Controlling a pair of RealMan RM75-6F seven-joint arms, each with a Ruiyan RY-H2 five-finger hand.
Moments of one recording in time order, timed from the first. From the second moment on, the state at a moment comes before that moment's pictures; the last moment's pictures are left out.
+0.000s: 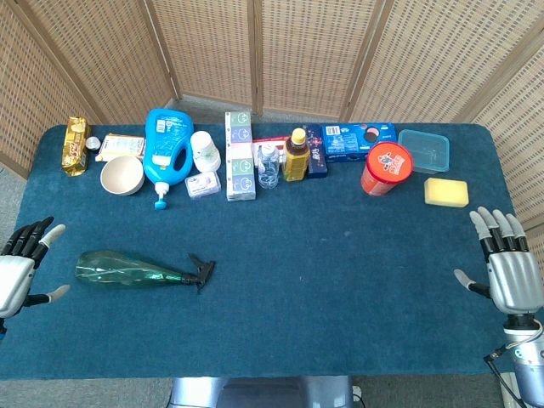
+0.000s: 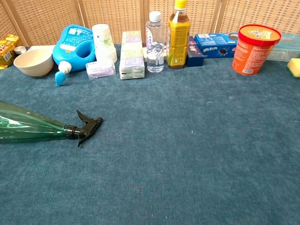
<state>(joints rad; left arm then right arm) -0.19 -1.08 -0.01 -1.49 1.56 1.42 -0.16 0.18 -1.21 0.13 -1.38 -1.52 1.55 0.04</state>
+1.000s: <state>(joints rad) -0.33 -1.29 0.00 -1.52 1.47 1.07 0.22 0.18 -1.21 0.13 -1.38 -1.52 1.54 0.08</state>
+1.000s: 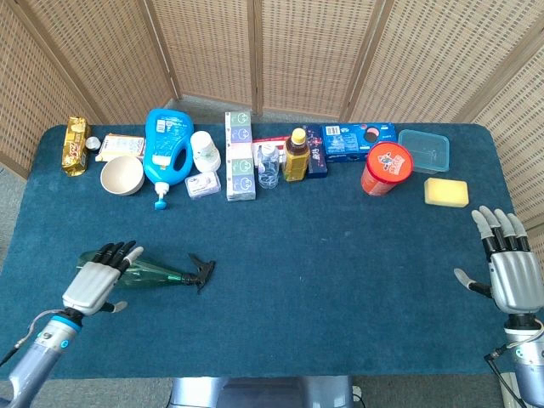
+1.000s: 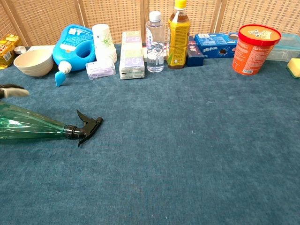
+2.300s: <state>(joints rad) -0.37 -1.34 -0.06 -1.54 1.45 1.22 -0.06 0.19 -1.18 0.14 -1.38 -1.49 1.49 0.27</state>
